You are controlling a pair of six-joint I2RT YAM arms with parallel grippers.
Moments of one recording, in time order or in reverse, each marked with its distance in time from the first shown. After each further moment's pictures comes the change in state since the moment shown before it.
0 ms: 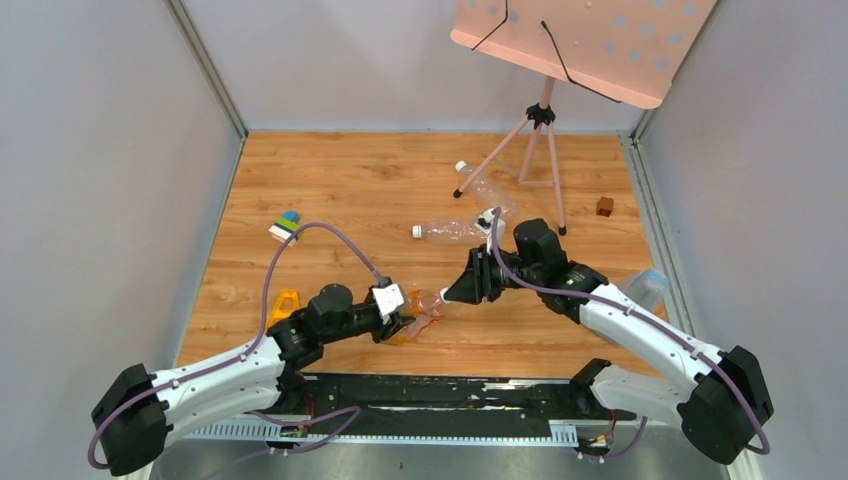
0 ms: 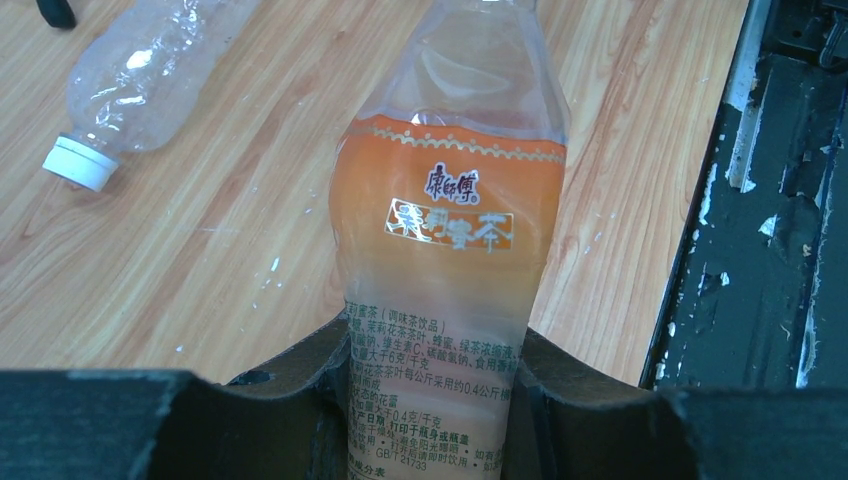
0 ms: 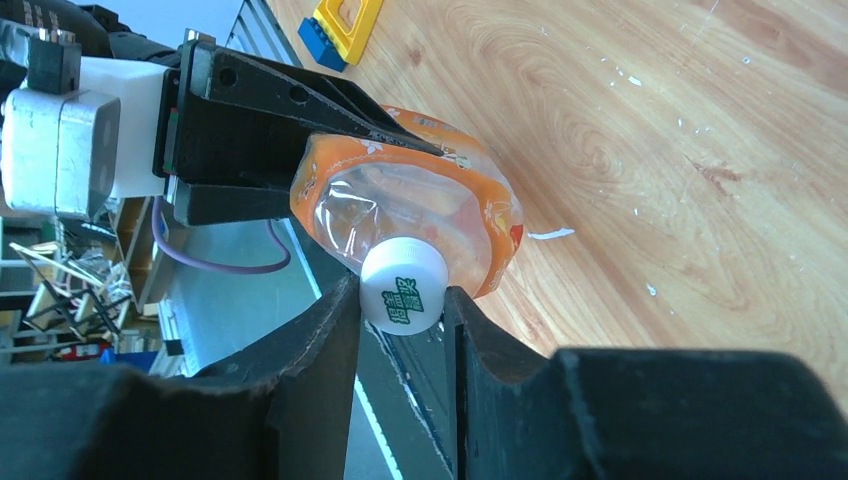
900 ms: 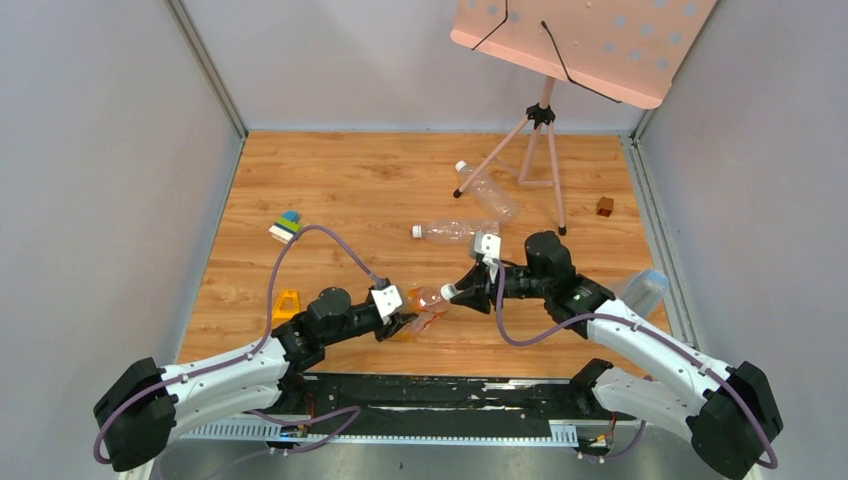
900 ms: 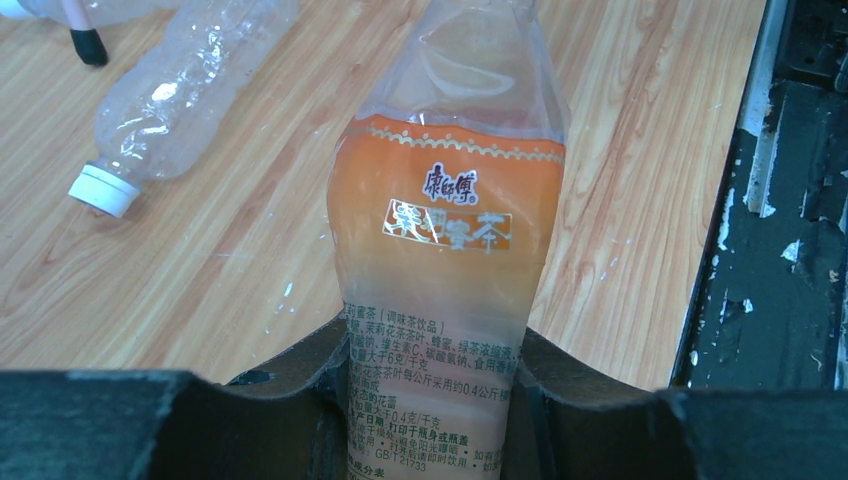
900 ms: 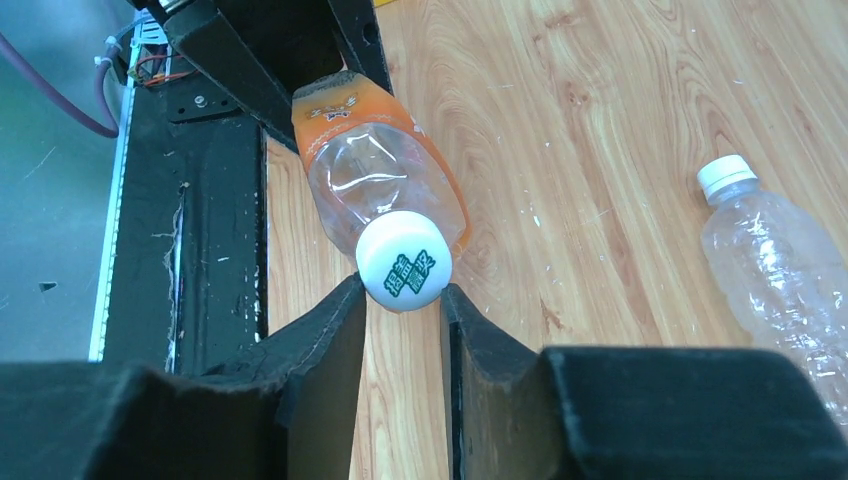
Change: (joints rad) left arm 0.001 0.043 -0.058 0.173 -0.006 0.006; right arm 0.007 -0.100 -0.126 0.172 -0.117 -0.737
